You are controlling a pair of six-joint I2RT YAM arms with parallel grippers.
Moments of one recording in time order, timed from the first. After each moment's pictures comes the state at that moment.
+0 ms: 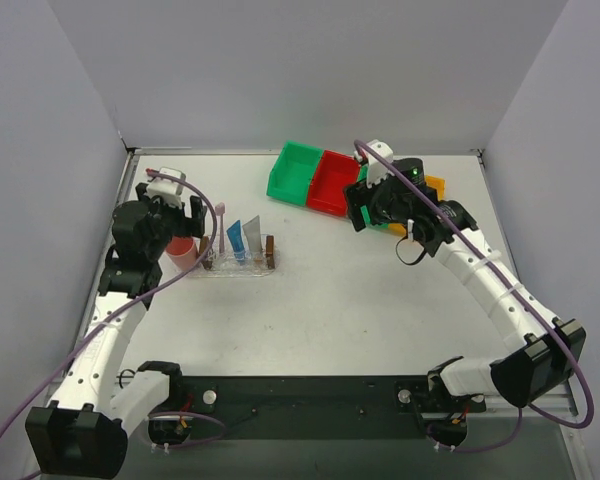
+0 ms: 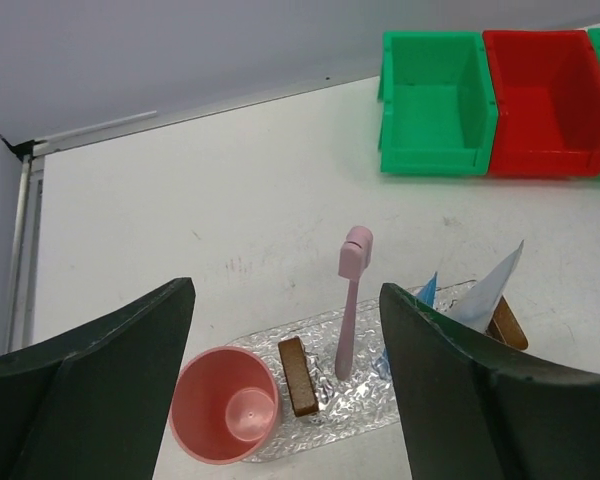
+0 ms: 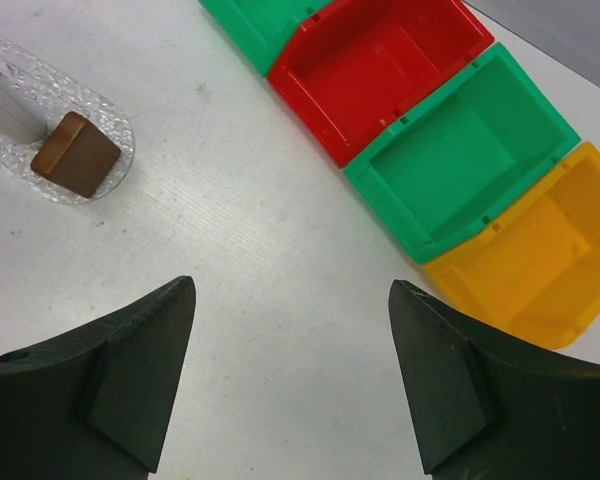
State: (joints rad) left arm -0.10 0.96 0.81 -0.03 0.14 0.07; right arm 0.47 1.34 1.31 -0.53 -0.03 -0.12
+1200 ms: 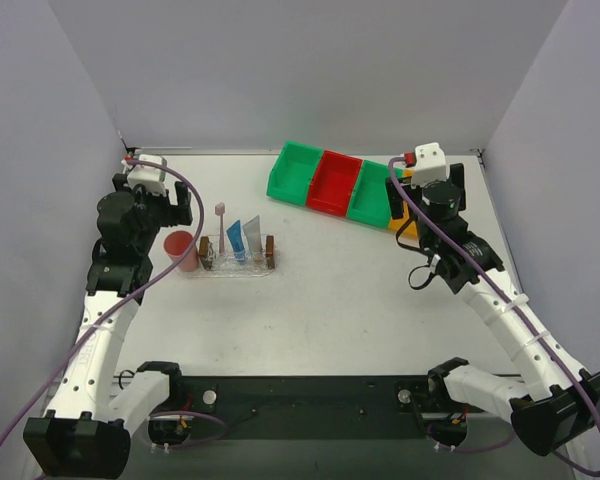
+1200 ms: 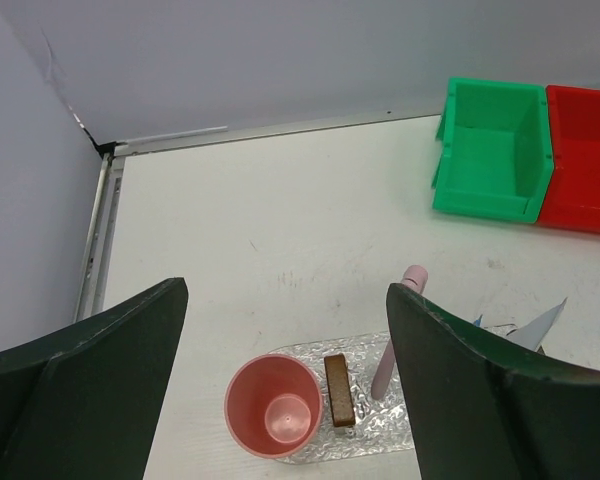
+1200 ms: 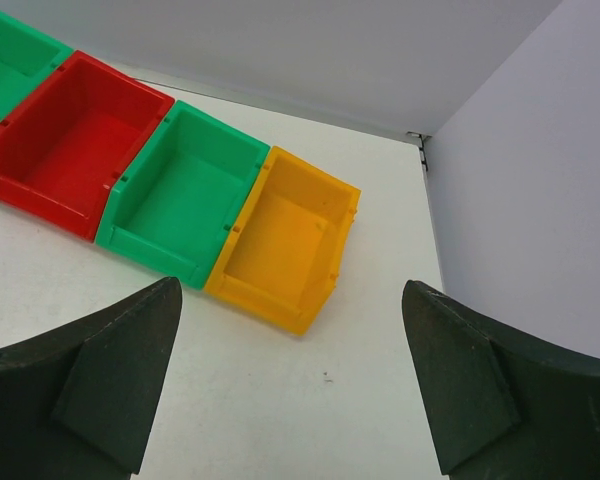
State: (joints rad) left arm -0.06 0.96 0.97 -0.14 0.03 0.06; right arm 0.44 1.07 1.05 -0.23 0.52 -0.21
